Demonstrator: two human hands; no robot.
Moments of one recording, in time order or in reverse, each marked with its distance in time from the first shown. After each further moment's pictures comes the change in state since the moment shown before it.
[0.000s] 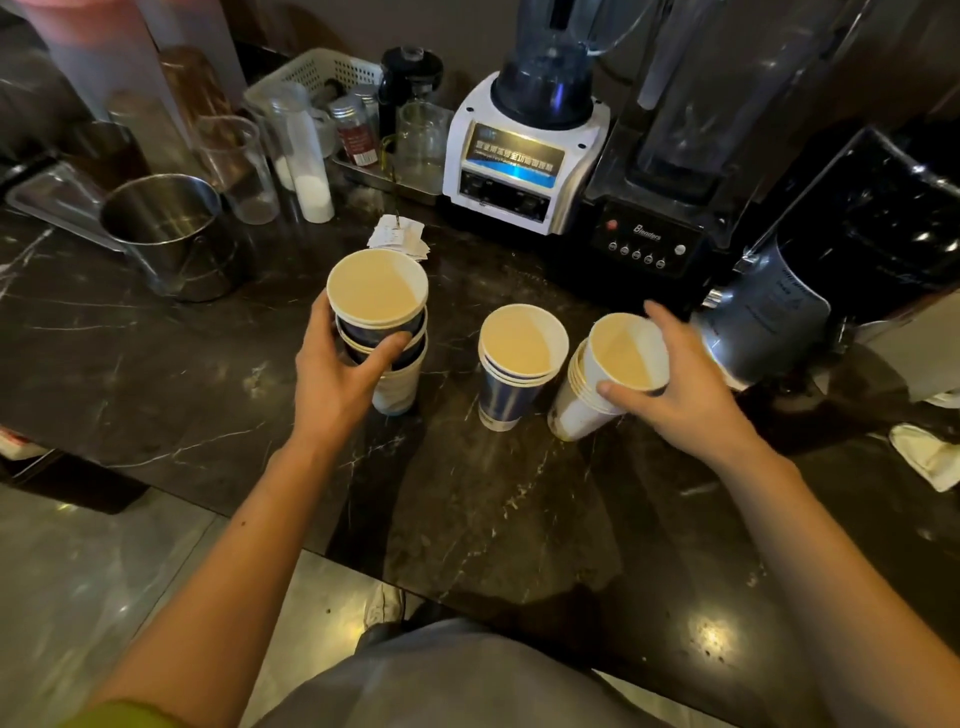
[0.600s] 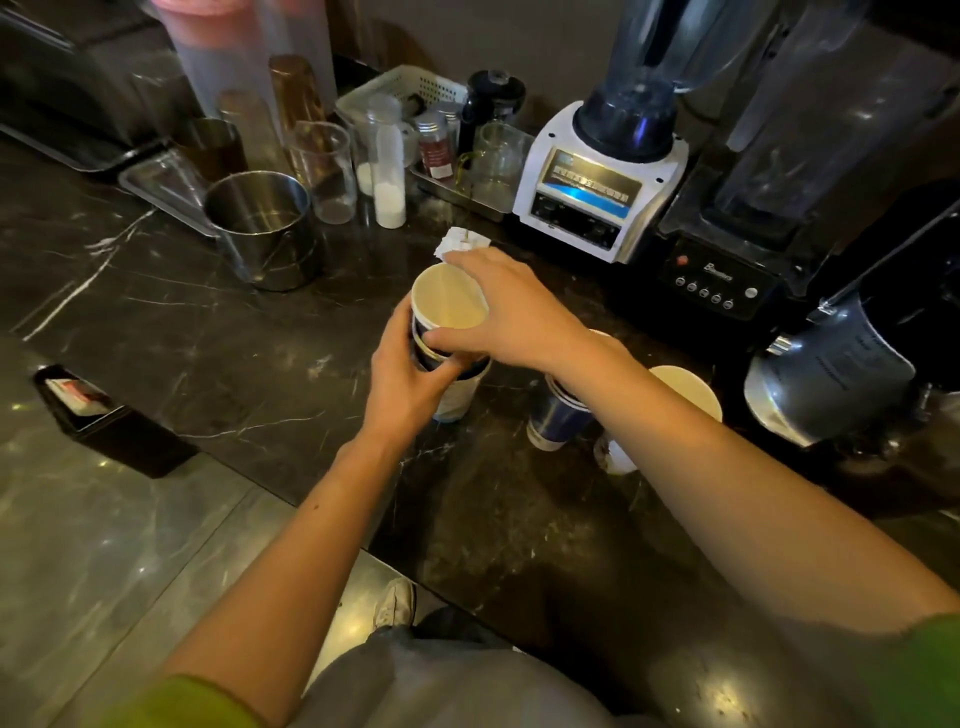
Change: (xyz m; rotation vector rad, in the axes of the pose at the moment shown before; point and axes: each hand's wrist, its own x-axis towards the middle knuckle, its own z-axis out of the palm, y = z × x) left_hand -0.001 -0.002 -0.003 -0.047 -0.036 0.025; right_hand 0.074 -0.190 0.084 -0.105 -0.325 -0.414
